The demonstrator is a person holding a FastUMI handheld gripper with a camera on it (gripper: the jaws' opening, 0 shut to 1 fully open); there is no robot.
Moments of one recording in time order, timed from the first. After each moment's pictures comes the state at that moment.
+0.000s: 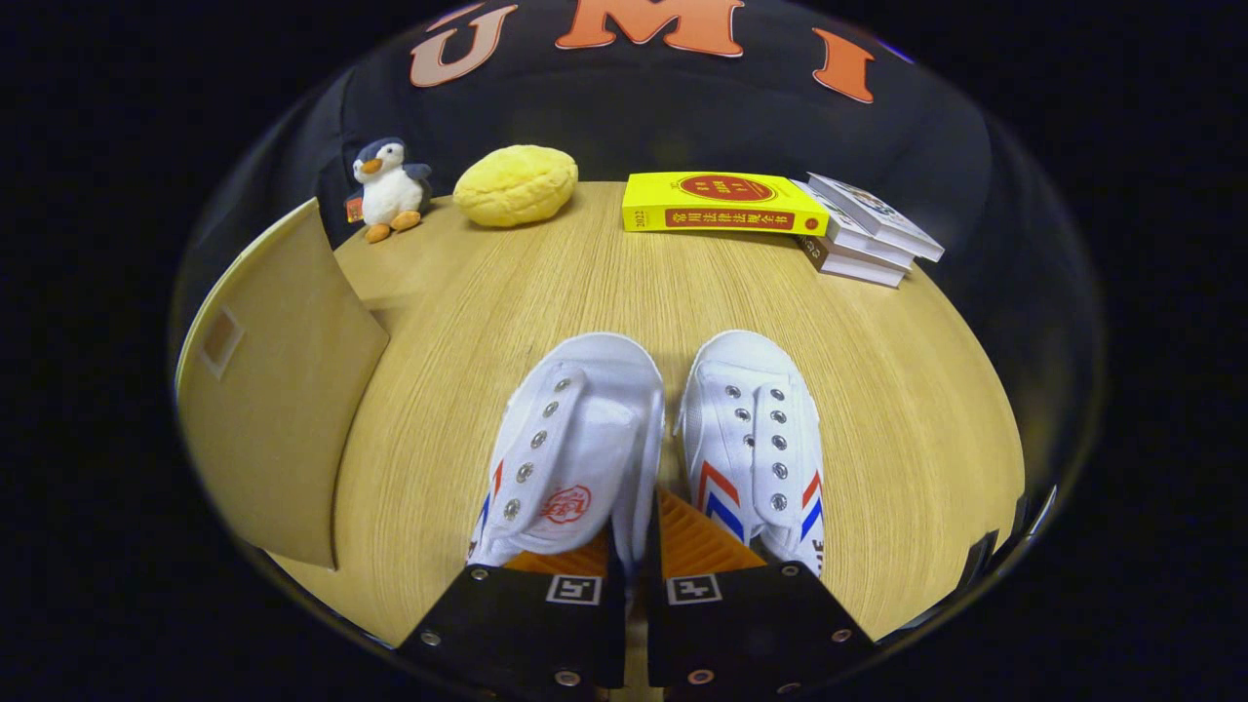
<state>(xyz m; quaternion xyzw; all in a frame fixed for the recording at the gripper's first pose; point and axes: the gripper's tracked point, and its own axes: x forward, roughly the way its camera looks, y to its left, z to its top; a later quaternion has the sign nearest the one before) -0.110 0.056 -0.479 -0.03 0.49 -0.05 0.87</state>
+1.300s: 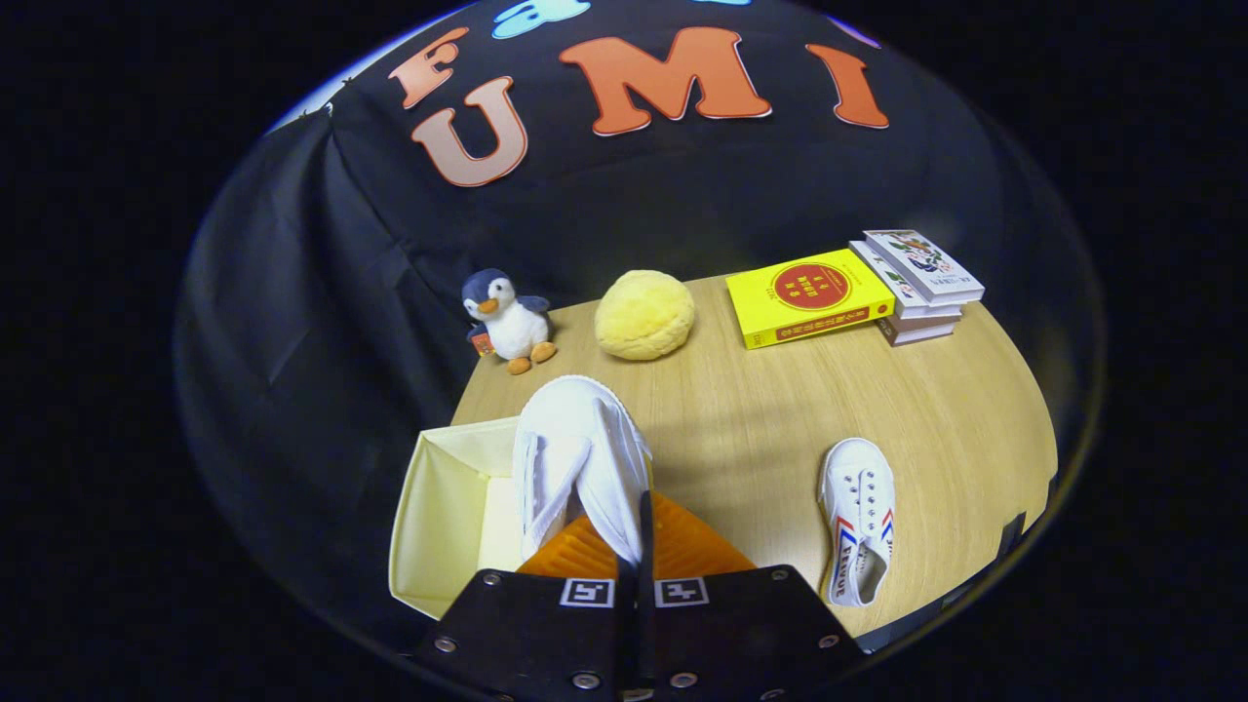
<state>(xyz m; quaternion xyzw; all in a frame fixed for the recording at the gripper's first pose) -0.048 0.208 -0.291 0.11 0.45 0.03 0.89</state>
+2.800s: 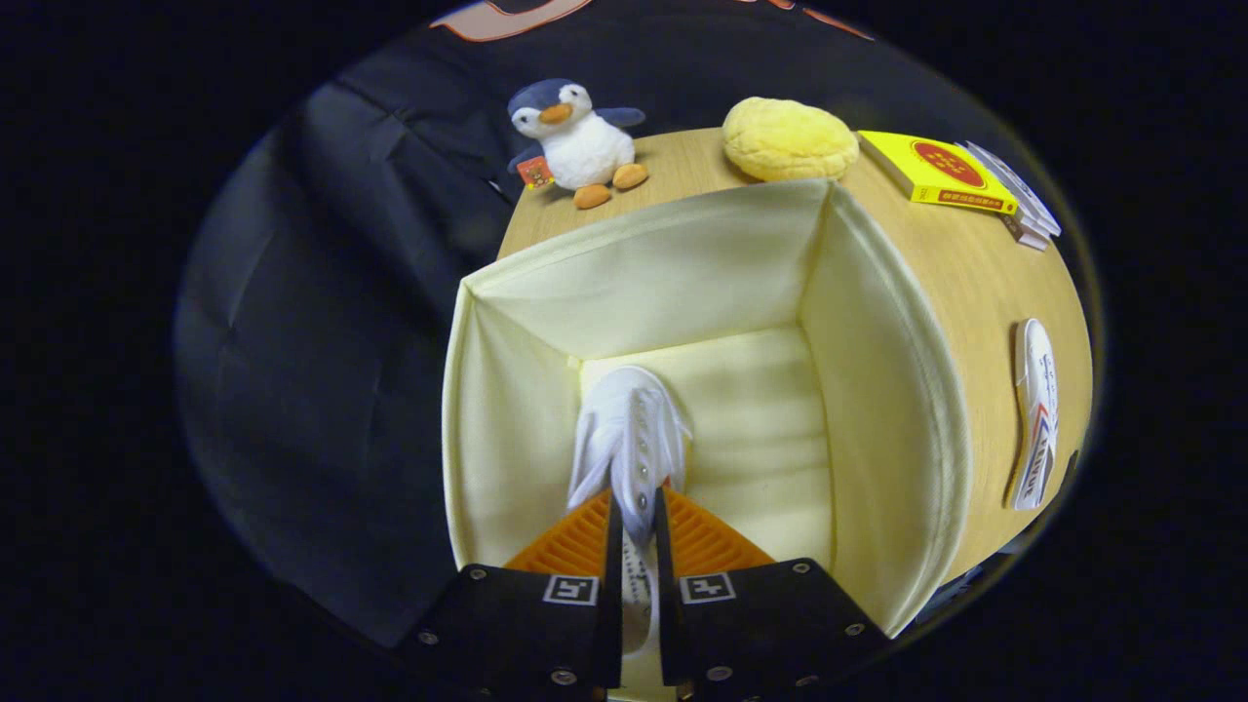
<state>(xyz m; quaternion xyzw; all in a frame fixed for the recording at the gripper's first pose) -0.074 0.420 -0.420 0.12 0.62 0.05 0.77</state>
